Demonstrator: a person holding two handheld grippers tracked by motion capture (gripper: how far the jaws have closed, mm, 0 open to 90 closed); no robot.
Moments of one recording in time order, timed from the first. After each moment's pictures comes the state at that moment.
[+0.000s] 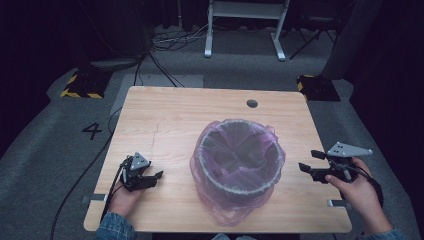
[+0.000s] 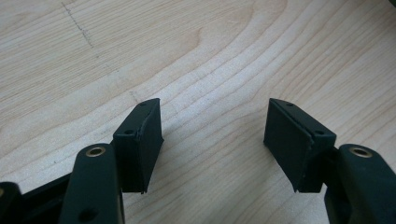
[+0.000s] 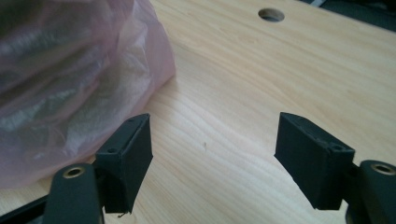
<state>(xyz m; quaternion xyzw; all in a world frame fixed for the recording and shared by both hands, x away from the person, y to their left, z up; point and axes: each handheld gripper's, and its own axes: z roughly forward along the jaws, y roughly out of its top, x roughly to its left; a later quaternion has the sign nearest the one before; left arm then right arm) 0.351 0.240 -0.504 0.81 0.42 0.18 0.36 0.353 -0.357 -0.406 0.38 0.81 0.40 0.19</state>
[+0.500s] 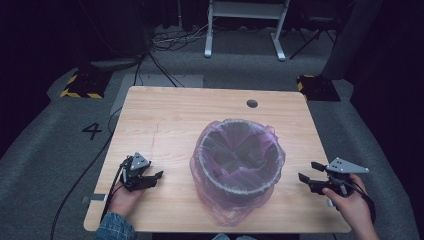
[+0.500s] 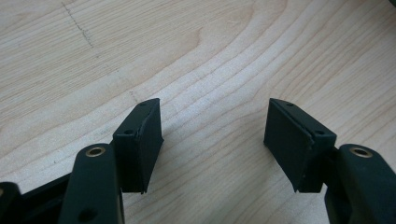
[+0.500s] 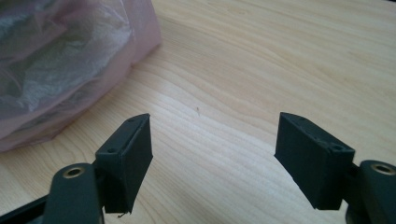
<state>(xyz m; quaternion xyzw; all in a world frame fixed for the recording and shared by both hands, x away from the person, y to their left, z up) 0.351 0.240 -0.504 0.81 0.42 0.18 0.36 0.335 -0.370 -0.458 0.40 0.79 0.41 0.21</state>
